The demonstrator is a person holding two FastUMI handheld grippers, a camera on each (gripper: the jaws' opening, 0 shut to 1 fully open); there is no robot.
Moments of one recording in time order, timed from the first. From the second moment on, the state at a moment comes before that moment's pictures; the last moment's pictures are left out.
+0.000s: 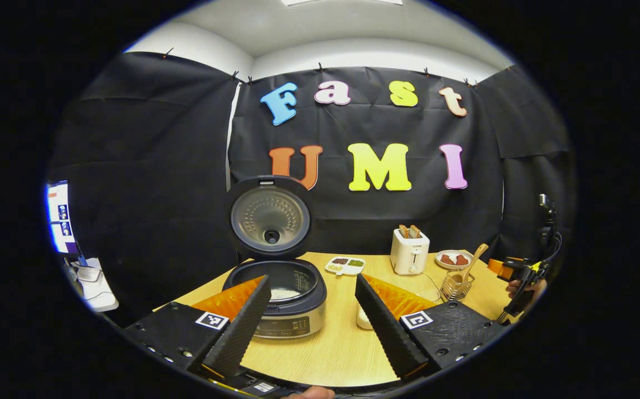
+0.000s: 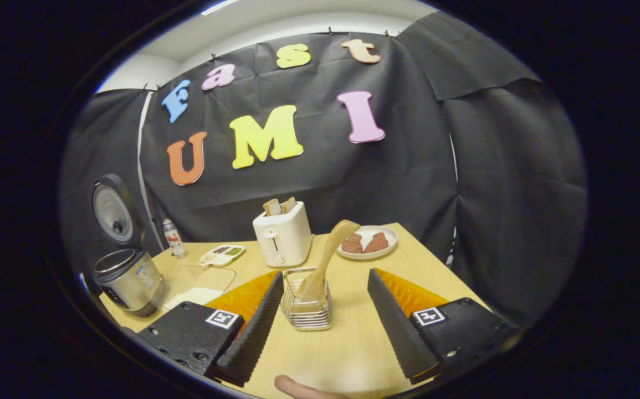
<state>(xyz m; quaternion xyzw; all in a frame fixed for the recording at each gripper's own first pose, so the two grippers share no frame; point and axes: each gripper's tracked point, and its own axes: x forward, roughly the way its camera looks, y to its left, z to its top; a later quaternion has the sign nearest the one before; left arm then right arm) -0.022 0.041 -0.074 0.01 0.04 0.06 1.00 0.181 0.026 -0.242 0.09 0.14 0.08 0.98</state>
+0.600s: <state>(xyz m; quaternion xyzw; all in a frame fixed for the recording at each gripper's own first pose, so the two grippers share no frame) -0.053 0.061 -0.099 0.01 0.05 0.06 1.00 0.287 0.033 -0.298 0.11 0.20 0.07 0.97</state>
